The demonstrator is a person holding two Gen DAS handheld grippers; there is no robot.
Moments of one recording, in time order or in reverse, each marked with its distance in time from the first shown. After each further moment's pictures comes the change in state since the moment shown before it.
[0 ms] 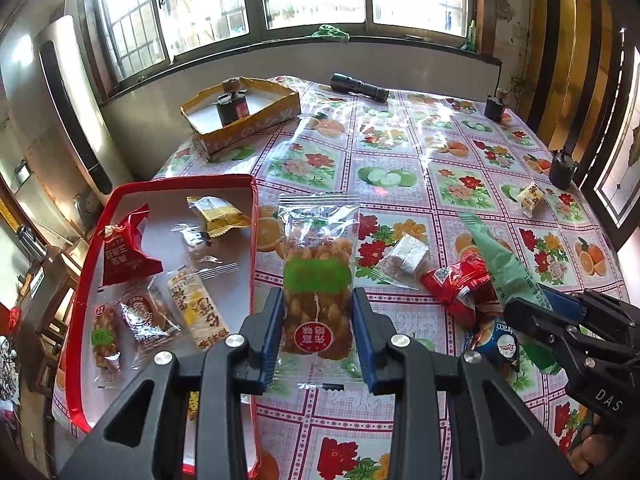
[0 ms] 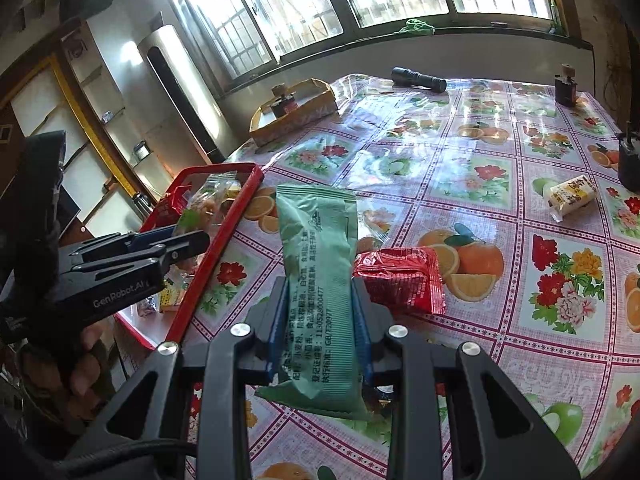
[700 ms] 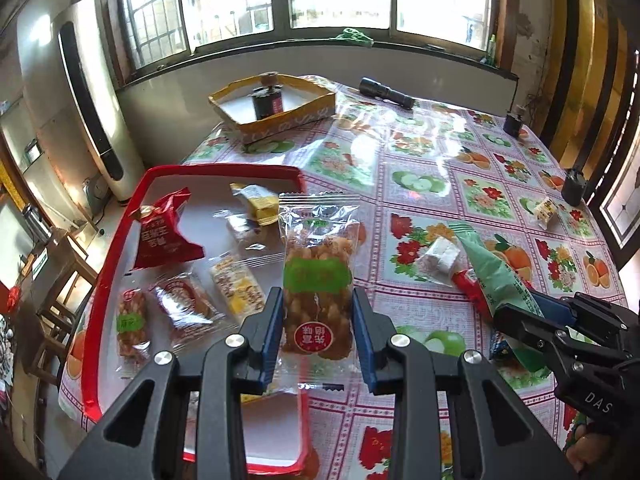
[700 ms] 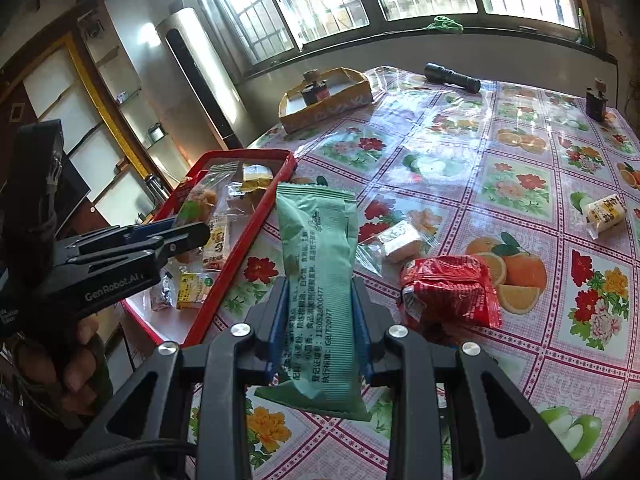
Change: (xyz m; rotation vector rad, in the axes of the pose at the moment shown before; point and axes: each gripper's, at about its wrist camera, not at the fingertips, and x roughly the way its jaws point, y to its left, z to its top) left arm -0.010 0.050 -0.010 -0.079 -0.004 0.017; right arm 0.028 0.032 0.009 -0.065 0.039 0.046
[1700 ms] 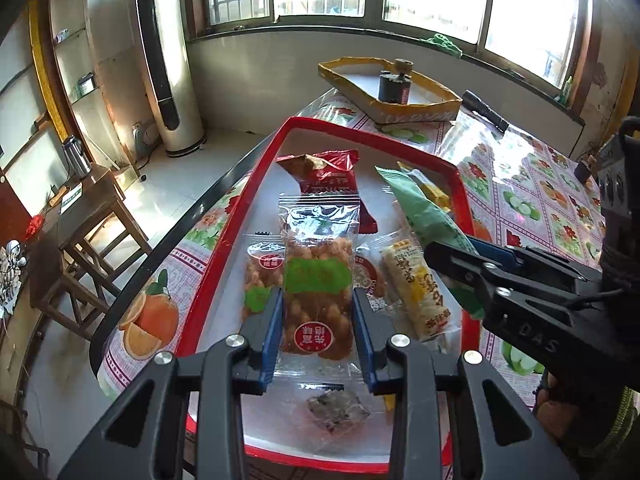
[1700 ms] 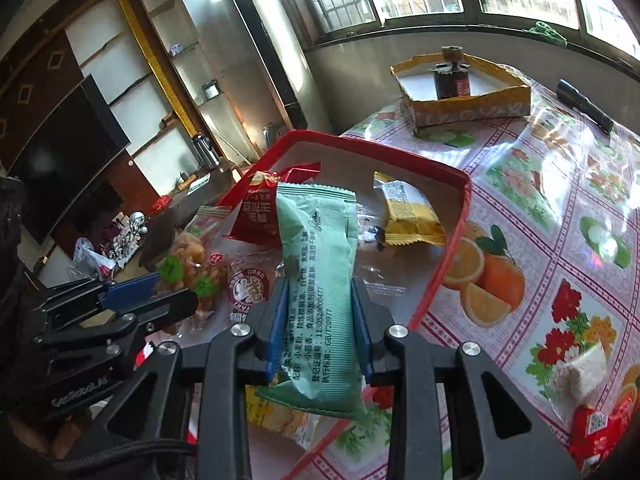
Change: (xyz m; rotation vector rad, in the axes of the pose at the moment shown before) left arm 0.013 0.120 -0.018 -0.214 0.050 0.111; right arm 0.141 0.113 0.056 -0.179 0.094 0.151
